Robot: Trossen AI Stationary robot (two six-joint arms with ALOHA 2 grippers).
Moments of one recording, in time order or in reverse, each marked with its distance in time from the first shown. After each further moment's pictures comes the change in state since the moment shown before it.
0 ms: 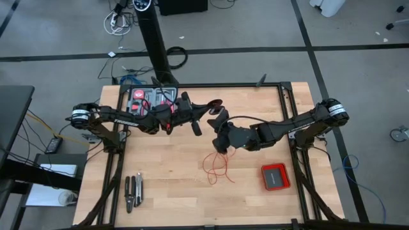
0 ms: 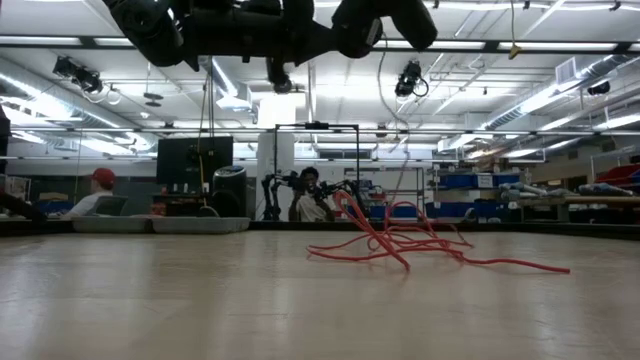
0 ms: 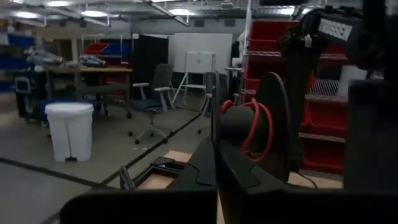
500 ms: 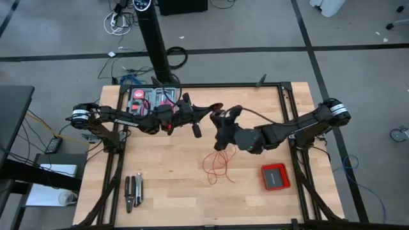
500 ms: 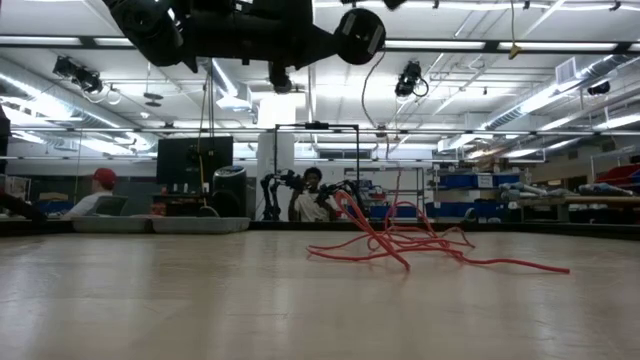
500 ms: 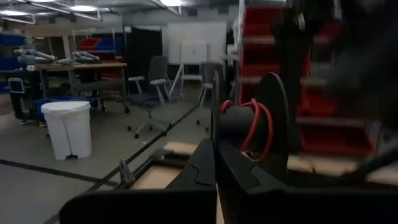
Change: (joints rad) left arm 0.000 0.000 0.000 -0.057 0.021 0.048; right arm 0.043 -0.023 0.000 0.110 0.165 0.529
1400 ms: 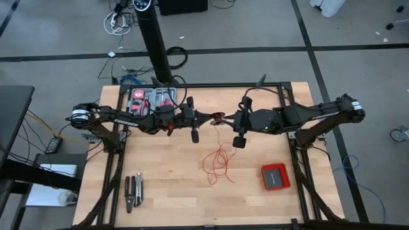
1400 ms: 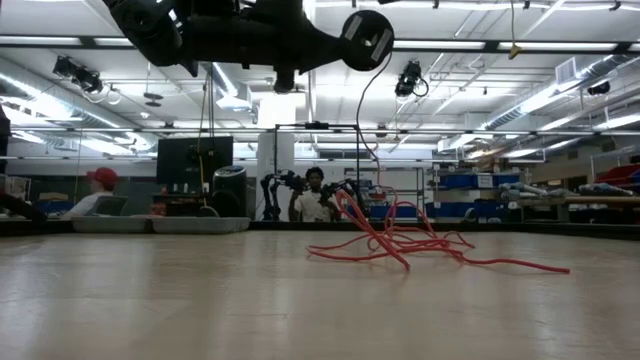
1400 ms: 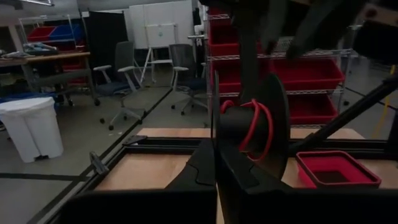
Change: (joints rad) left arm 0.000 0.000 0.000 -0.074 0.145 0.033; right arm -0.110 -0.238 0.000 -0.447 -0.495 0.519
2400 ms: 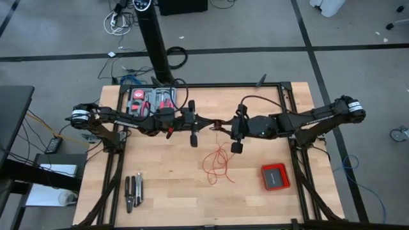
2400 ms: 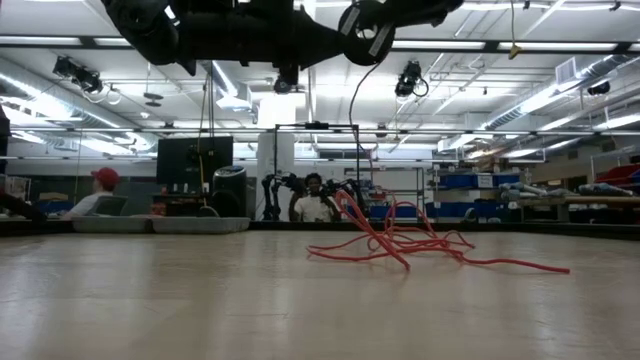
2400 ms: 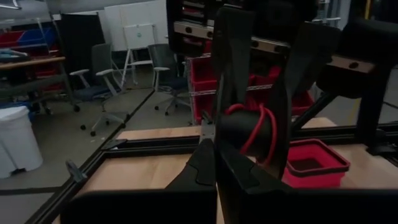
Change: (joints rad) left arm -0.037 0.001 -0.004 0.002 0.053 0.039; right arm -0.011 -0.002 -0.209 0.259 -0.065 0.002
